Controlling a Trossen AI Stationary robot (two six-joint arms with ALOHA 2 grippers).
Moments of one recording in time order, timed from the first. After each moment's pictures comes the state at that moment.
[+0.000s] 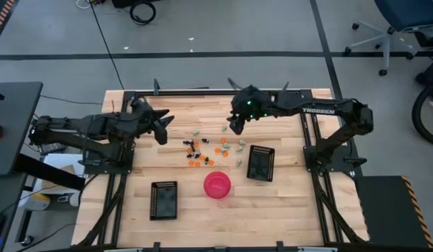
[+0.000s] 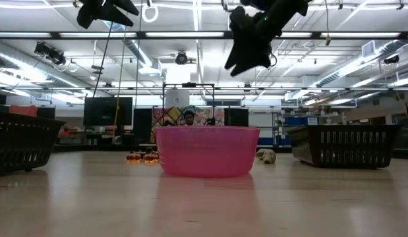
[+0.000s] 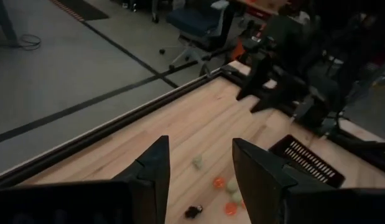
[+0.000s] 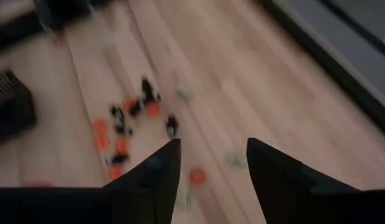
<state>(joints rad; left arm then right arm) -0.09 0.82 0.92 -0.50 -0.67 -0.50 -0.26 1.52 1.26 -0.54 0.04 0.23</state>
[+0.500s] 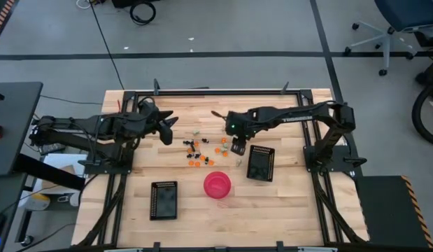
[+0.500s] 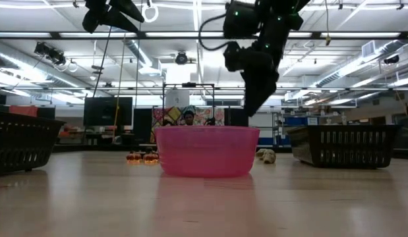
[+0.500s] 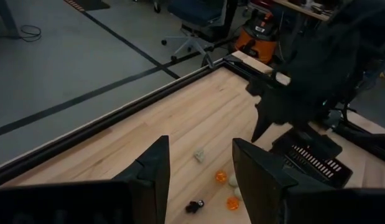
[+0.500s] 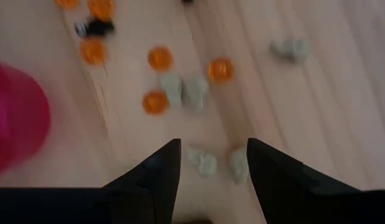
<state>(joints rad) -0.06 0.87 0.92 -0.48 -0.63 -0.51 -0.15 1.72 1.26 -0.77 0.03 0.20</state>
